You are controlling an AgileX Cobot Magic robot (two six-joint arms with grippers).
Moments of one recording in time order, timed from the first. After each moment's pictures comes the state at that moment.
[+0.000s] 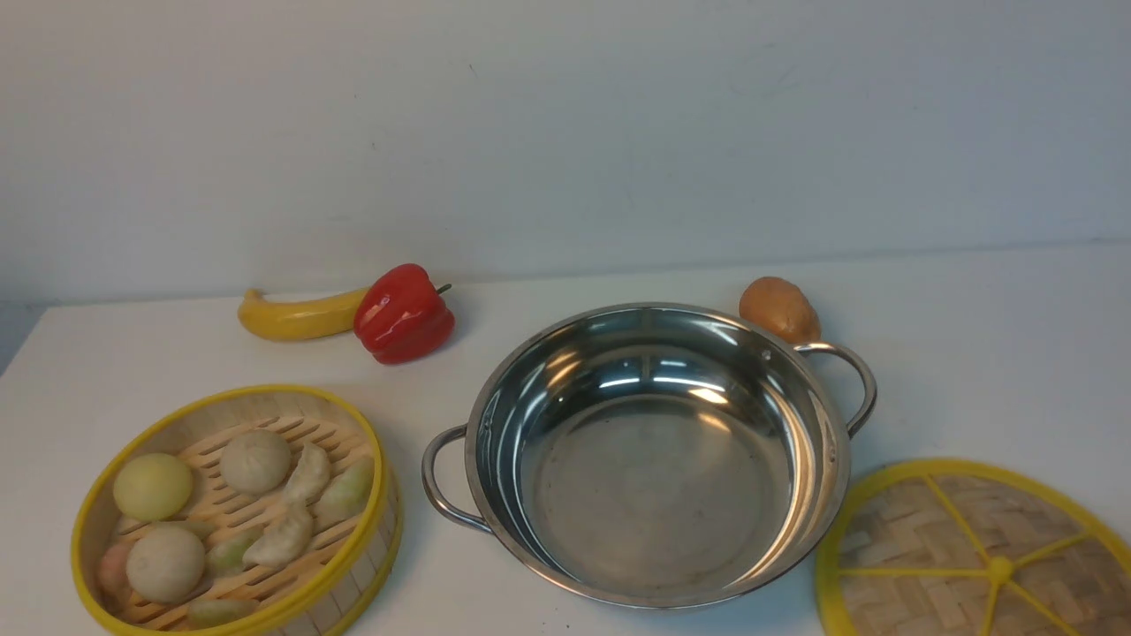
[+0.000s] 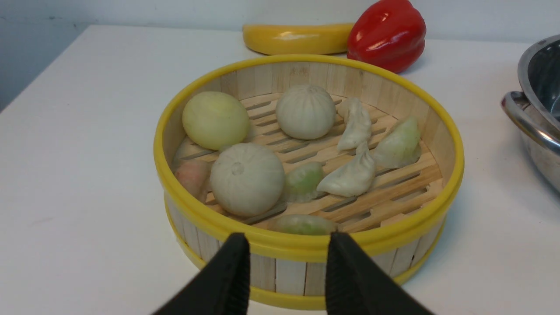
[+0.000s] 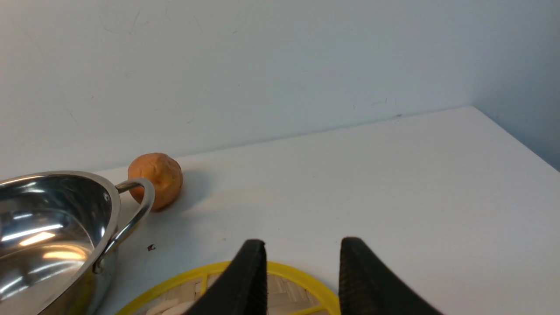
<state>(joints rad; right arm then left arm) -0.07 0.04 -0.02 0.00 0.32 0.17 0.10 0.00 0.01 -0.10 0.37 0.02</state>
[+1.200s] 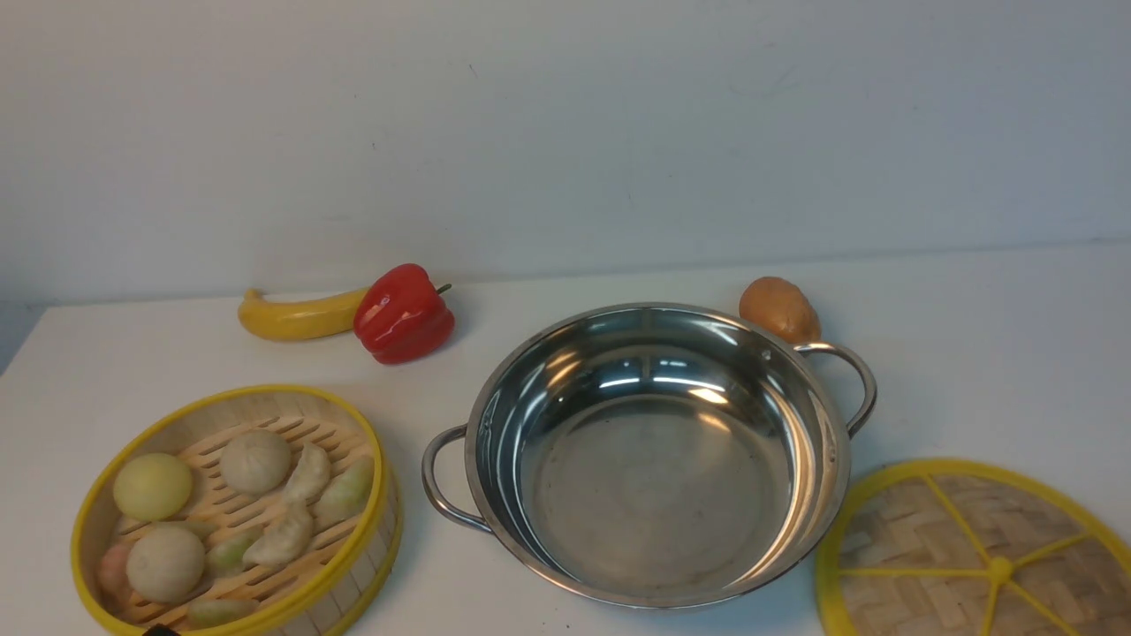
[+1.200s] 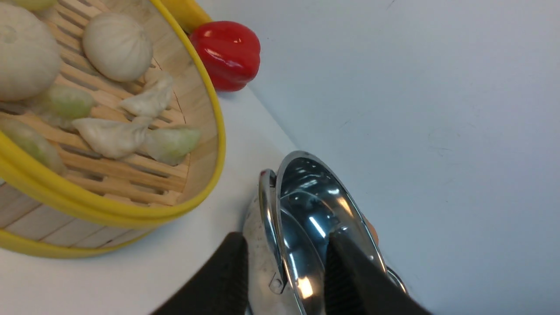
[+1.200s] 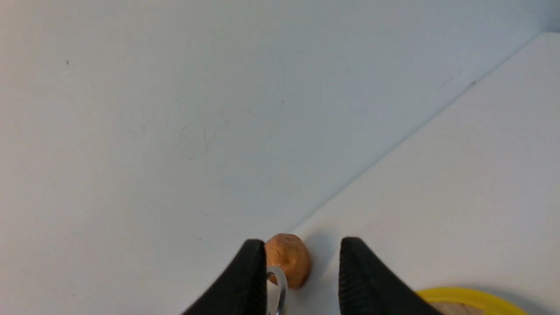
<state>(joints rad) -0.07 0.04 -0.02 0.48 0.21 0.30 0.10 0.00 0.01 -0.91 0.34 -0.15</state>
